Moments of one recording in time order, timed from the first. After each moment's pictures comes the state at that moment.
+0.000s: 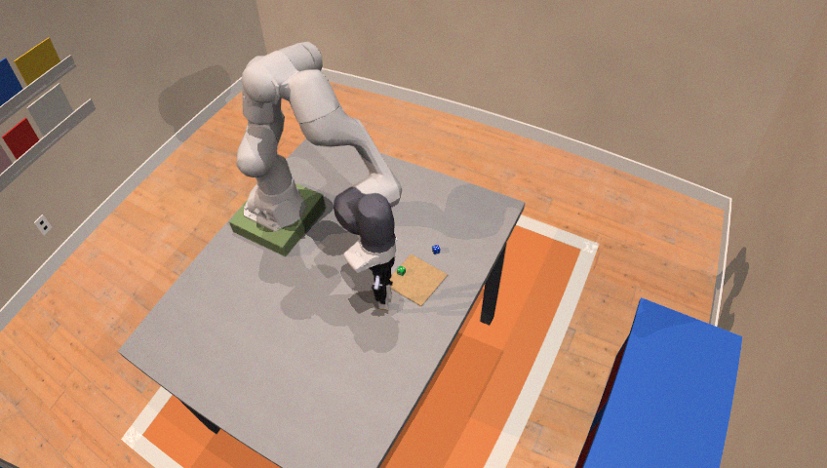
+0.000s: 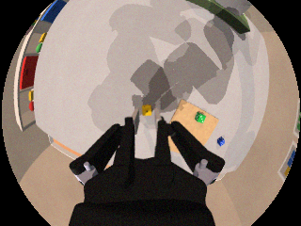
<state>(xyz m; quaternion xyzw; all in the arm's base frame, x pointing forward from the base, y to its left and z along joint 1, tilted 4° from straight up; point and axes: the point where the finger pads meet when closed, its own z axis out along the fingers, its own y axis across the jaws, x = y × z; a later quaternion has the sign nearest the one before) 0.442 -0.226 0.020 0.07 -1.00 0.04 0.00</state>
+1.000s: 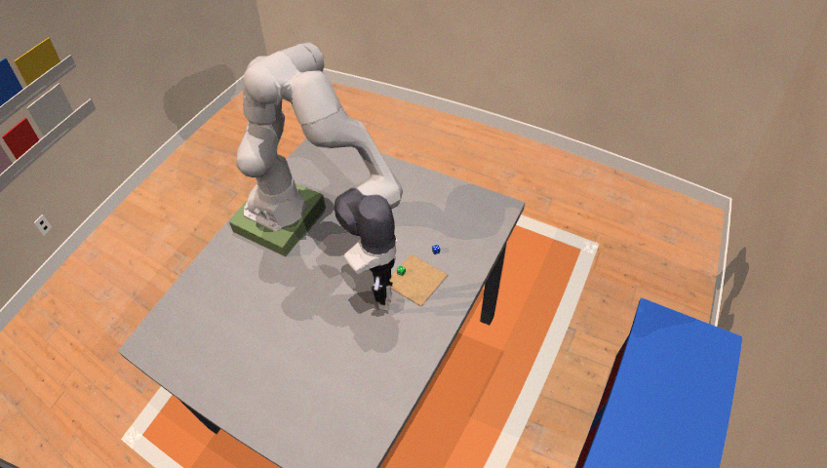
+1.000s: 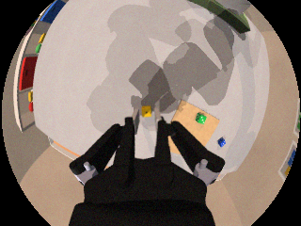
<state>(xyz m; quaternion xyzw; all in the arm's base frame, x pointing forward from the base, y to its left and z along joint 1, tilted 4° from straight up) 0.441 -0.226 0.015 0.06 -1.00 0.04 0.00</state>
